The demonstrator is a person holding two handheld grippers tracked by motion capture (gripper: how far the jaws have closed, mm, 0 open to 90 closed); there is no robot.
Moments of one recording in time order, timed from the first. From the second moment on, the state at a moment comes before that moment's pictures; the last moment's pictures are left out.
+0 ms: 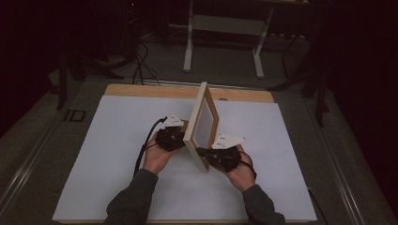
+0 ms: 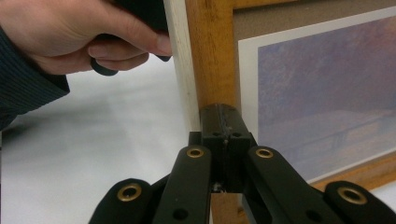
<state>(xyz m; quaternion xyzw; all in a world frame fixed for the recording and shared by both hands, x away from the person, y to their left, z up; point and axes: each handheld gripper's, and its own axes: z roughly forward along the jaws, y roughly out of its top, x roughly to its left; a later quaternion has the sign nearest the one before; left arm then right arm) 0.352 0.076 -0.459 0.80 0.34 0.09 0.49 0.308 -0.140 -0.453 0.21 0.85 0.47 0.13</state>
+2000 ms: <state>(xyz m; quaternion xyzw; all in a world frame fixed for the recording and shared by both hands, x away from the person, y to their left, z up) 0.333 0.129 -0.458 0.78 0.35 0.04 0.52 0.316 -0.170 -0.457 0.25 0.84 0.46 0.13</state>
